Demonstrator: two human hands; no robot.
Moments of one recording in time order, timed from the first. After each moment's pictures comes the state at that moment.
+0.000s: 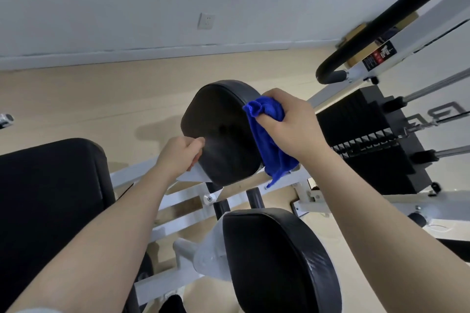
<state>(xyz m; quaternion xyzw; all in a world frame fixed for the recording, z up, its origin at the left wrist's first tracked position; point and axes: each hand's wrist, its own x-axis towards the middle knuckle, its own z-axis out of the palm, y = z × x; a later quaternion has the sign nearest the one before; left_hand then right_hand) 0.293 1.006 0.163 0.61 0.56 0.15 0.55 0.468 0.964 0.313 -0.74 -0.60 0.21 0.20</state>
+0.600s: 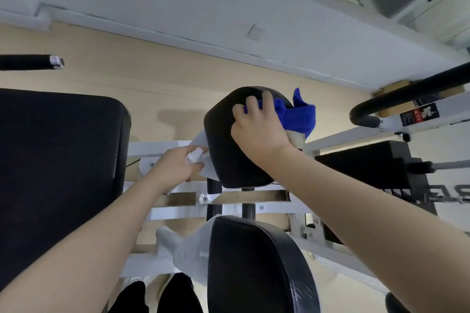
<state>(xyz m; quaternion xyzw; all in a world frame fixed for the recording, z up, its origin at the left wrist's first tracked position) 0.255 0.963 0.150 0.53 0.60 0.15 0.58 0.402 0.998 0.275 -0.39 -0.82 -0.21 -0.37</state>
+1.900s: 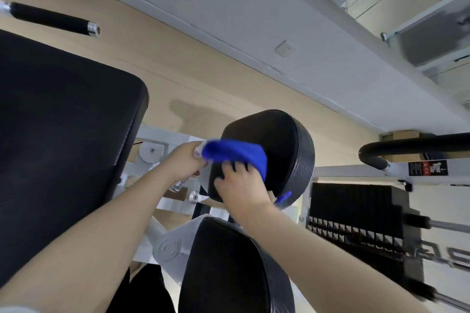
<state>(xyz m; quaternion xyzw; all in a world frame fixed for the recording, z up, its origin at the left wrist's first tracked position) 0.269 0.962 0.145 0.42 0.62 0.19 0.63 0.394 0.946 0.226 -0.39 -0.84 -0.01 -0.38</state>
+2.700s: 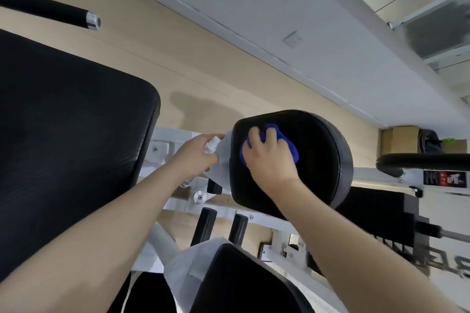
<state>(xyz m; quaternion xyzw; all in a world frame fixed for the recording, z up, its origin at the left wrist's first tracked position) 0.238 1.000 0.109 0.43 0.59 0.22 0.65 0.381 1.024 0.199 -0.38 -0.83 -0.19 -0.38</state>
